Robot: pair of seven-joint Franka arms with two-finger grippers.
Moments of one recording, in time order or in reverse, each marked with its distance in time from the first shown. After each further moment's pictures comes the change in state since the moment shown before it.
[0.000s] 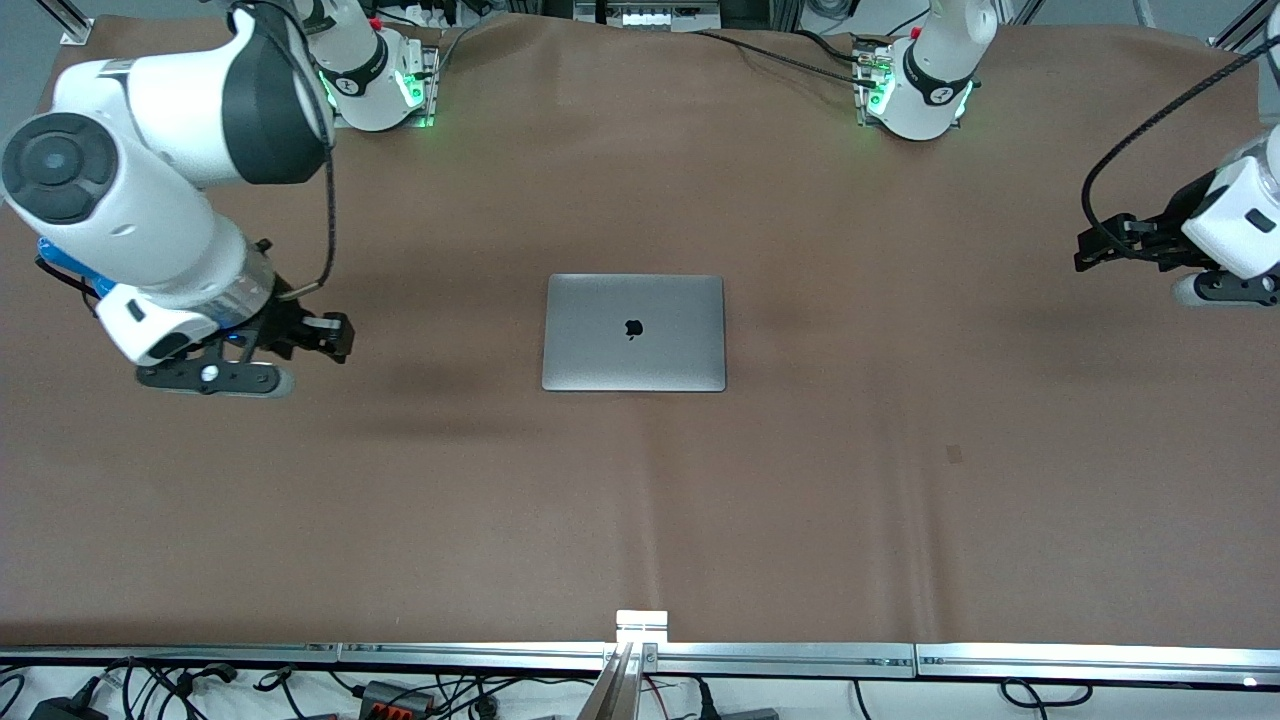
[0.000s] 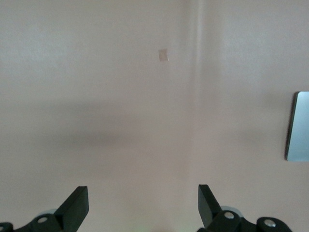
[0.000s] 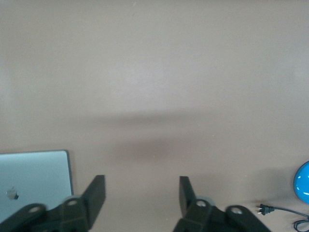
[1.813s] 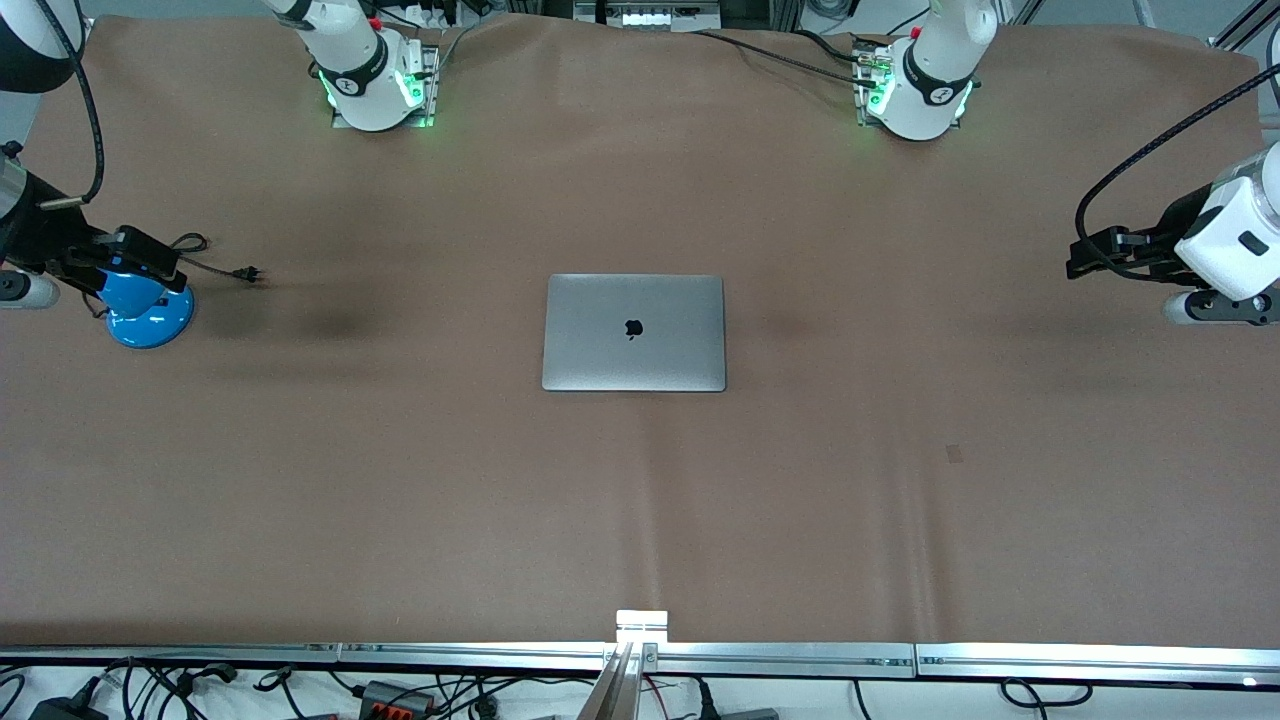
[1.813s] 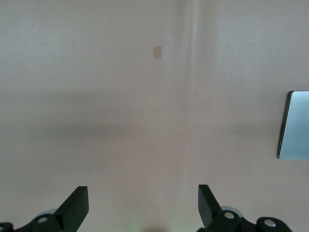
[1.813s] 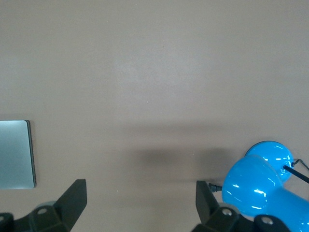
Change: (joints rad) left arm -0.010 0.033 -0.009 0.039 -0.007 -0.022 -0.030; right arm -0.602 -0.343 0.422 -0.316 -0.093 0.020 -0.243
